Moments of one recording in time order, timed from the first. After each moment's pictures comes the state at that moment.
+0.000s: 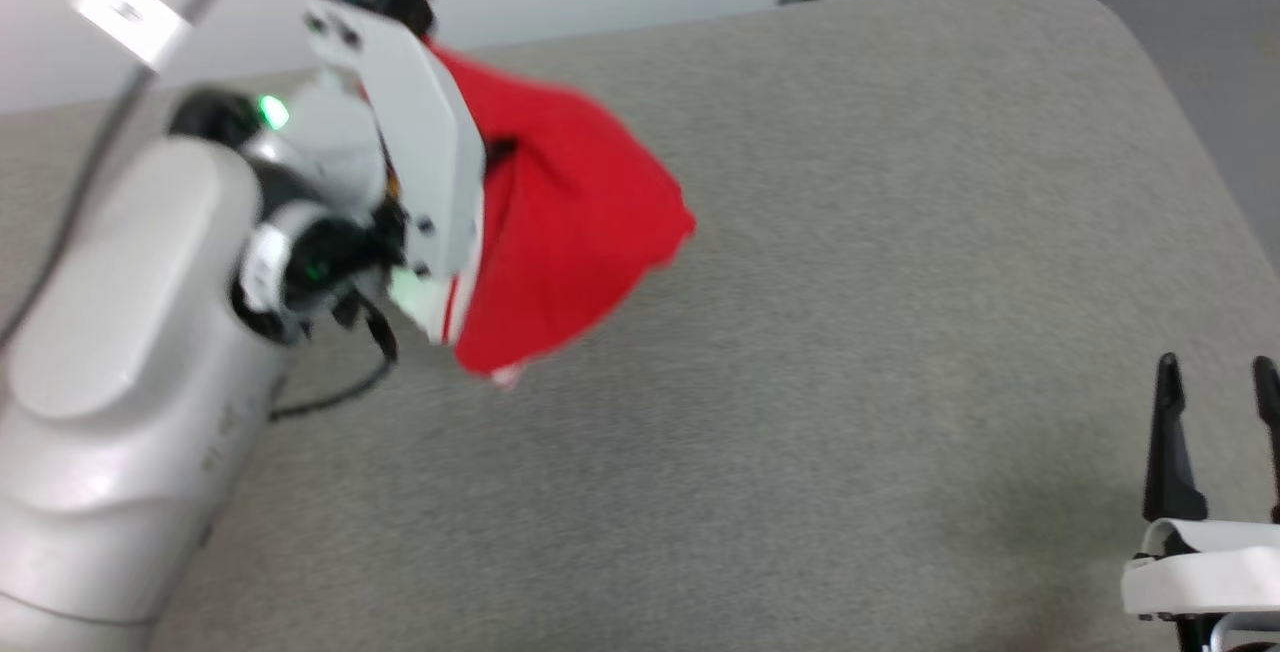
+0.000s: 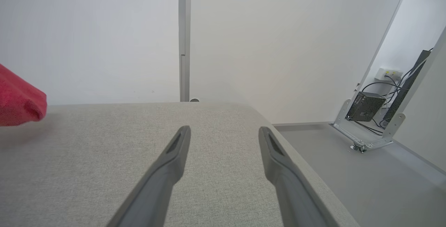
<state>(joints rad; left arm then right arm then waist) -0.97 0.48 -0.55 0.20 -0.85 0.01 0.88 -0.06 -0.05 -0.21 0.02 0.06 0.13 -0.26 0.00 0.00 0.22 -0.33</state>
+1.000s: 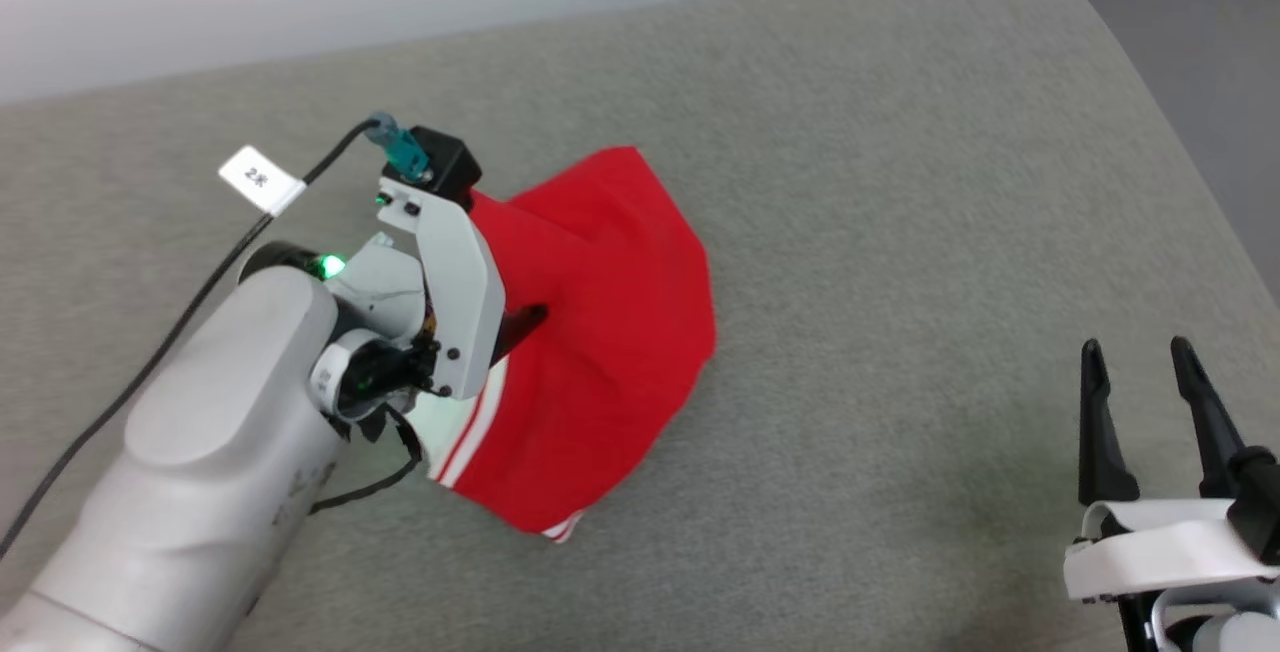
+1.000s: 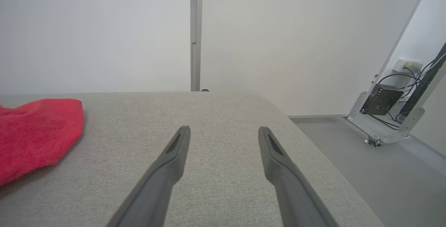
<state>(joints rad) -0.87 0.43 -0.67 0.50 -0.85 -0.11 0.77 -0.12 -0.05 -0.12 0.09 0.07 0.13 -0.26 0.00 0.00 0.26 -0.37</state>
